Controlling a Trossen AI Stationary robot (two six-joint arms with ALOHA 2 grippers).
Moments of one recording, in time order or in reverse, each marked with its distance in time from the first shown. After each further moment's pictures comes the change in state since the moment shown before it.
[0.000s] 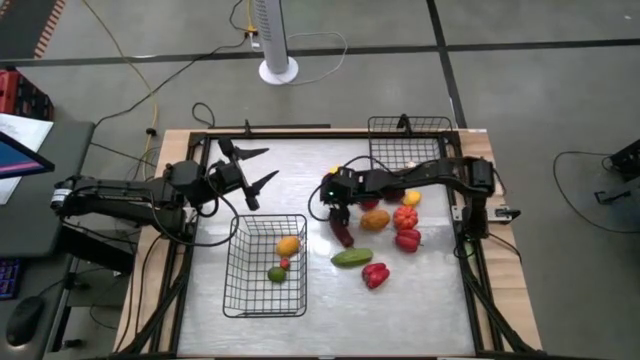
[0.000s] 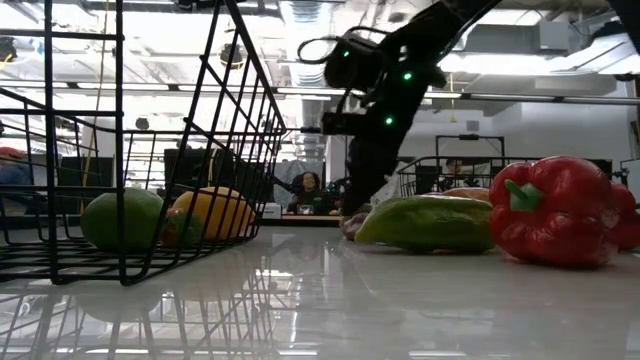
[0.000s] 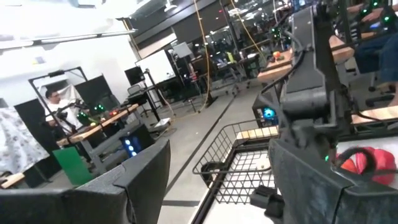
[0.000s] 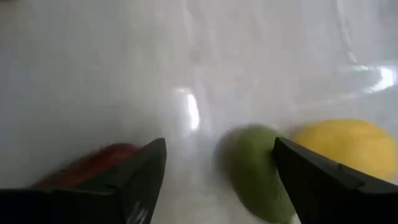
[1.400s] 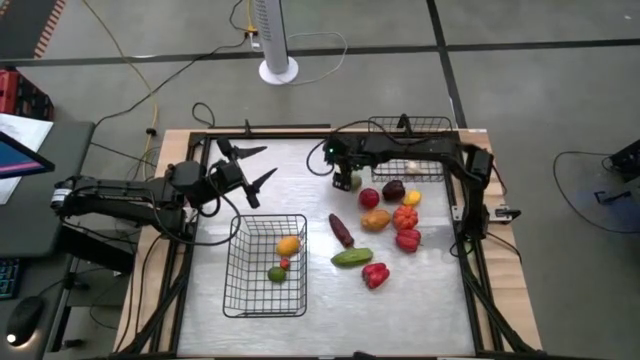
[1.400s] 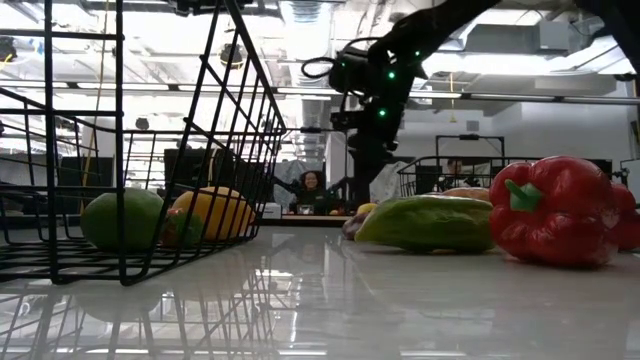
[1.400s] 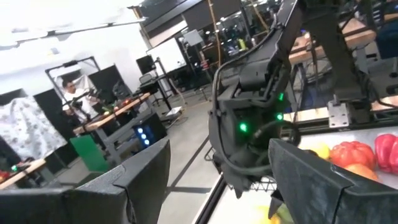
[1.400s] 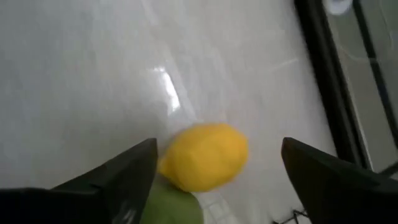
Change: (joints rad) left arm 0.000 0.000 0.000 -0.035 -0.072 0.006; right arm -0.224 0.008 0.212 -0.241 -0.002 -0.016
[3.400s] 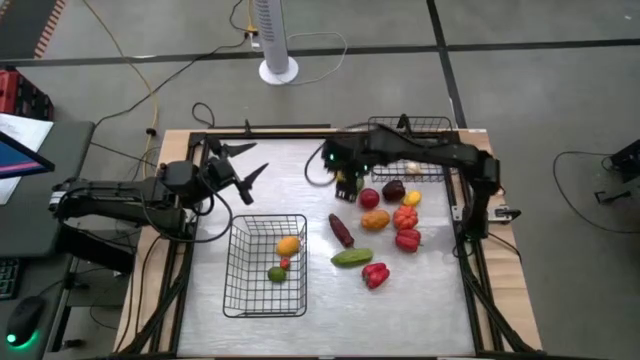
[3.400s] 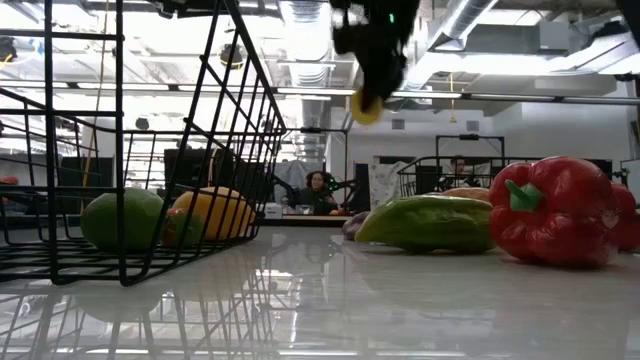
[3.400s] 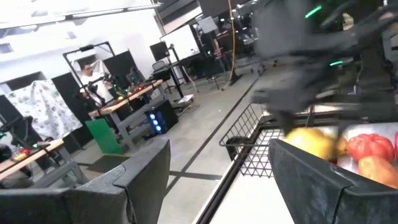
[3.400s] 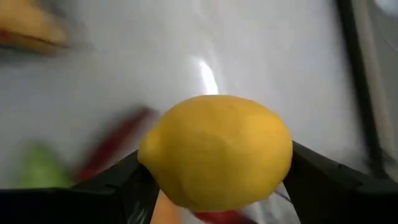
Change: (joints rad) left arm -0.001 -0.082 0.000 -0.109 -0.078 -0.034; right arm 0.188 -0.071 0.341 -0.474 -0.124 0.141
